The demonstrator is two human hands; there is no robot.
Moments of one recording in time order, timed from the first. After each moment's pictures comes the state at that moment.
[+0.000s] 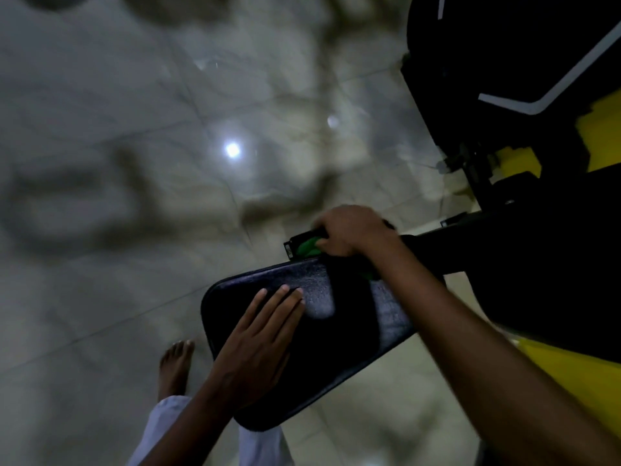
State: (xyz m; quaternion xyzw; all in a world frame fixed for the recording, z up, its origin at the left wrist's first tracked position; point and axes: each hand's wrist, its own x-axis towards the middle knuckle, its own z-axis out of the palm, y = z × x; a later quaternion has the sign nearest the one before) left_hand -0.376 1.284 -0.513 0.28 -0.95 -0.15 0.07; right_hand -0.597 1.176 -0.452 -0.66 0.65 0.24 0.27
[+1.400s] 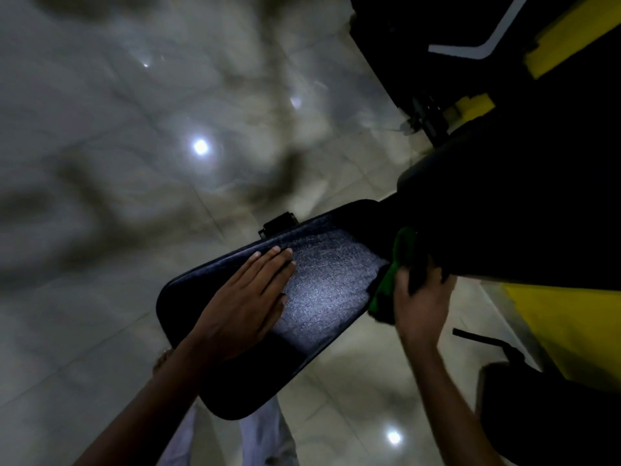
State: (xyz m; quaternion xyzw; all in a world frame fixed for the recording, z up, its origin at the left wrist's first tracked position) left_hand -0.419 1.251 -0.512 0.19 -0.97 -0.16 0.07; right_hand -0.631 1.382 -0.475 -0.16 0.96 -0.23 0.09
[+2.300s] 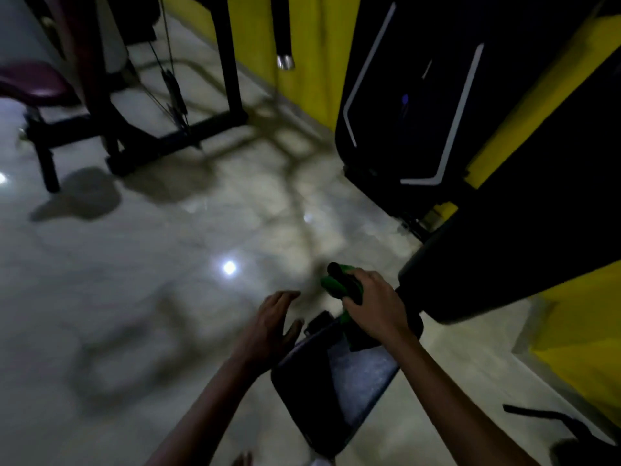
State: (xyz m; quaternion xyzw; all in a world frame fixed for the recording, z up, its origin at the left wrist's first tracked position) left_hand -0.350 1.160 -0.319 0.26 -0.89 -0.33 0.18; right_hand -0.535 1.258 -0.284 -0.41 0.88 -0.17 0.18
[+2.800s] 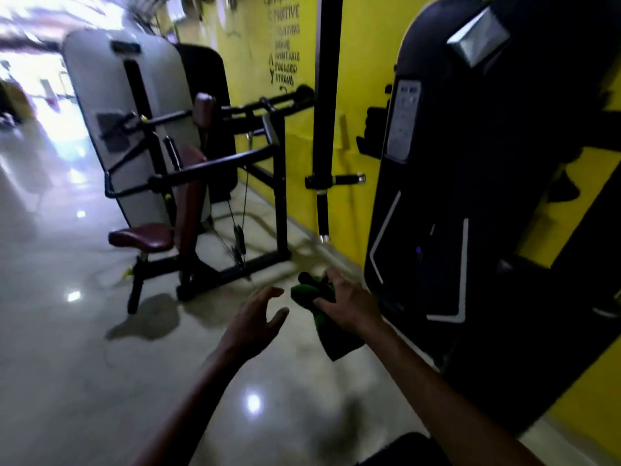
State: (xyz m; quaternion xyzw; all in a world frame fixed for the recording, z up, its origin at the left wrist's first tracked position) left_hand -0.325 1.066 -0.072 0.34 -0.84 -0.26 0.33; right_hand -0.498 1.147 -0.034 -0.56 0.79 -0.23 0.06
